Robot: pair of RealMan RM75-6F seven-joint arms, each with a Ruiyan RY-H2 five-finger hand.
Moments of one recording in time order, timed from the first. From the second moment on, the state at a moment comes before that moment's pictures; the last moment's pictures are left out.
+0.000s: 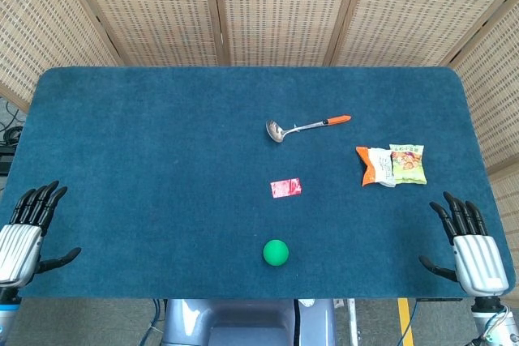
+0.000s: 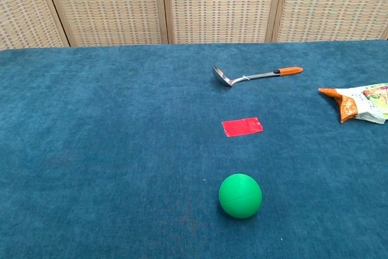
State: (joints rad) left arm -0.07 -1.09 0.00 -1.78 1.61 1.53 0.05; right arm 0.04 -1.14 0.03 -1.65 -1.59 1.53 -0.02
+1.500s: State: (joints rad) left arm -0.07 -1.09 -0.01 -1.77 1.59 1.52 0.05; right arm 0.21 -1.16 0.14 -1.74 -1.52 1.37 -0.21
